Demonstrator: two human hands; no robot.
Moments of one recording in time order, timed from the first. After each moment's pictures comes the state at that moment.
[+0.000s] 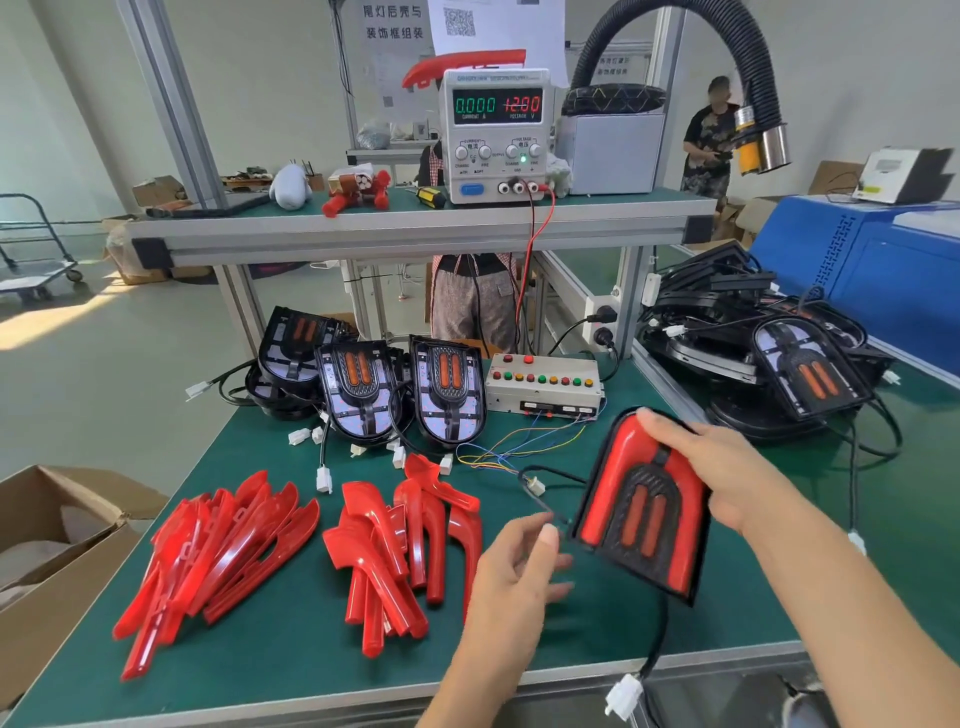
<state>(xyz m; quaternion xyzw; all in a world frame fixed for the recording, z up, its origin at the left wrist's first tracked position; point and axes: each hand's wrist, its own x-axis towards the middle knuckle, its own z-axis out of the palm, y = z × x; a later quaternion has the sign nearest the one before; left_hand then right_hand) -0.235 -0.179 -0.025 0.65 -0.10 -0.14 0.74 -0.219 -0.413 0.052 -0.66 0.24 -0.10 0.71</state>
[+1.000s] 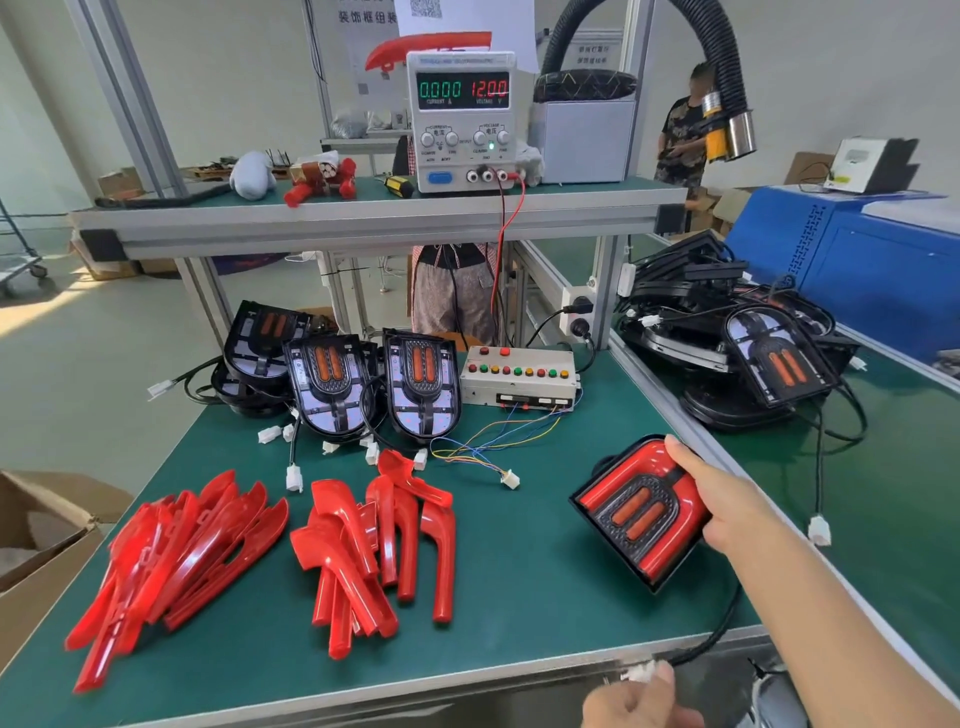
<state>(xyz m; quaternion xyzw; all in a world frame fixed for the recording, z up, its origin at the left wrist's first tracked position) -0.325 -0.261 -0.097 0.65 -0.01 -0.38 0.66 -0.226 -0.461 -0.015 -0.53 0.42 -0.13 0.72</state>
